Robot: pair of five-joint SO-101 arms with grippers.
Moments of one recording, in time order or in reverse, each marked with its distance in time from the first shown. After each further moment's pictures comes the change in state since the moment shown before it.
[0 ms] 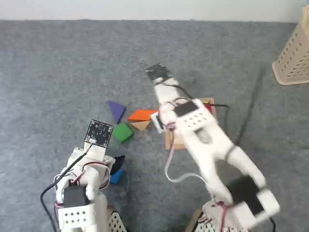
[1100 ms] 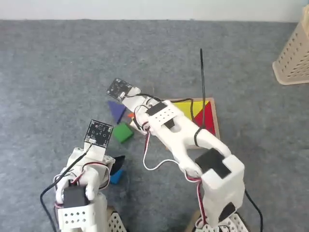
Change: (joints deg) left arm 0.0 0.0 0.0 0.0 0.0; right arm -6.9 21.5 -11.2 -13.9 20.0
